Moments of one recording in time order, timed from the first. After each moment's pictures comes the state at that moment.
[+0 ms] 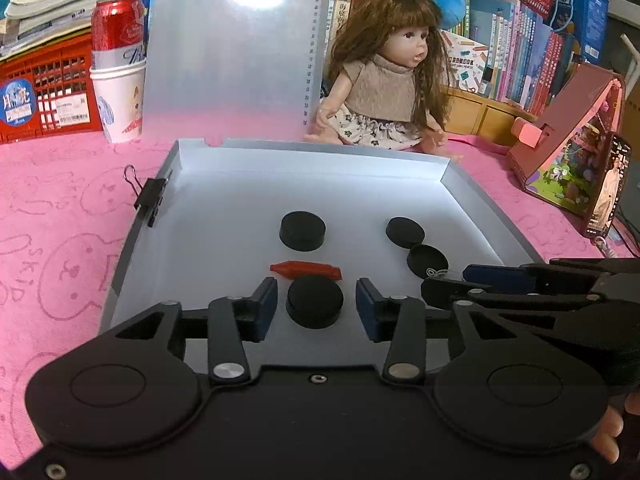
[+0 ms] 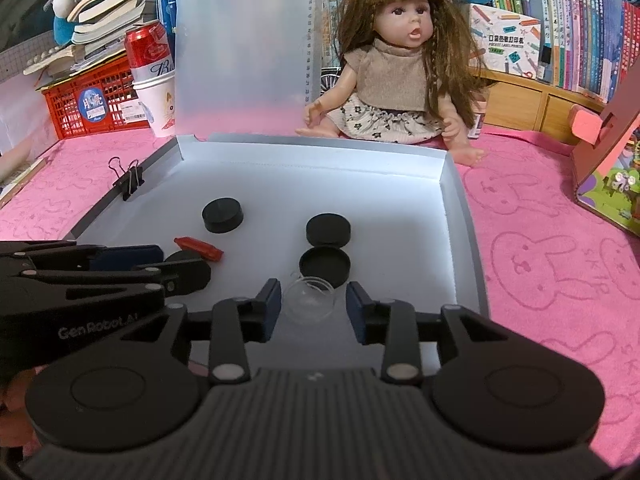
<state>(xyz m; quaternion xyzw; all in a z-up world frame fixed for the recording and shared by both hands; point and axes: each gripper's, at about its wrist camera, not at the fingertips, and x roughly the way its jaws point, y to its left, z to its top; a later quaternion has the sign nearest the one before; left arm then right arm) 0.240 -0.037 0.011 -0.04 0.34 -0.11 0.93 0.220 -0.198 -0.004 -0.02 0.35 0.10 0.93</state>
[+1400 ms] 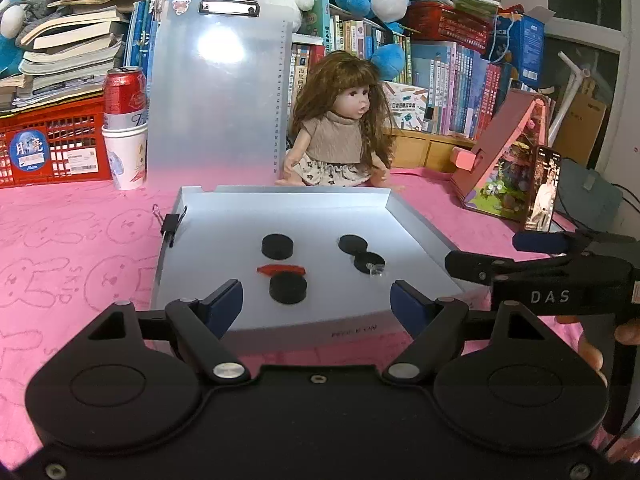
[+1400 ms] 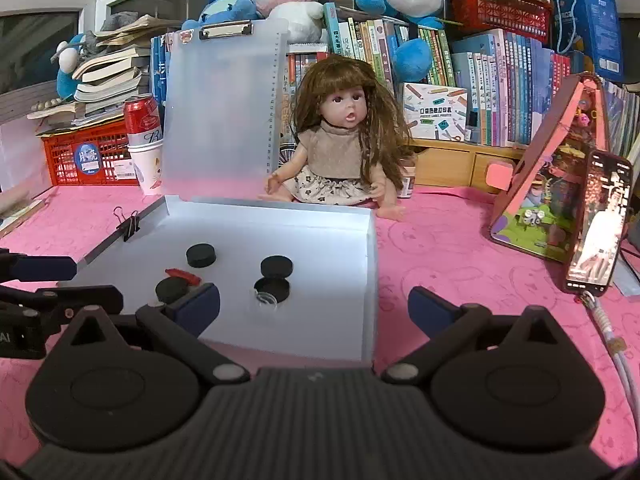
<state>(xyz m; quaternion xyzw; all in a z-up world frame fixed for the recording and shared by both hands) 0.140 -0.019 0.054 -0.03 0.27 -0.15 0.95 0.140 -0.239 0.032 -0.02 0.25 0.07 0.97</state>
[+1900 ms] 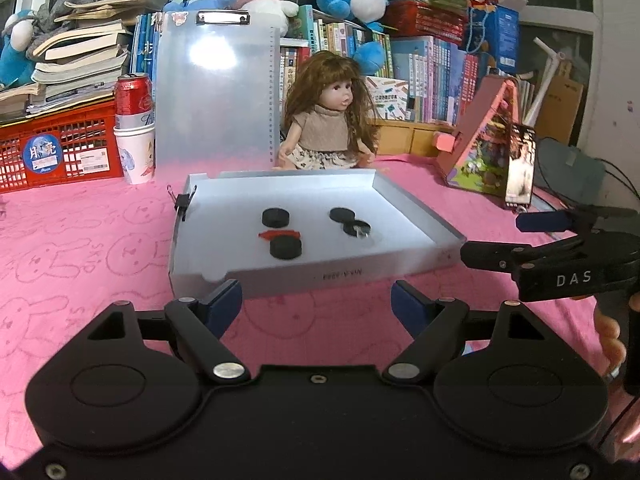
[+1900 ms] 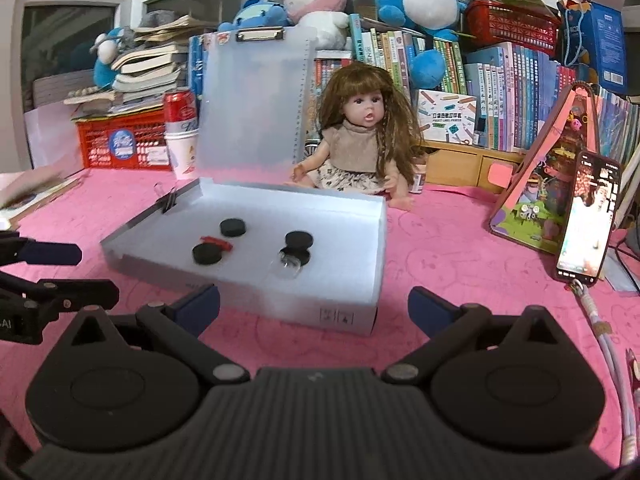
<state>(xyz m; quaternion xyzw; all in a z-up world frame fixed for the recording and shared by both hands) 0.070 -0.009 0.045 0.00 0.26 -0.16 0.95 0.079 -0.243 0.029 -0.05 0.24 0.10 0.96</state>
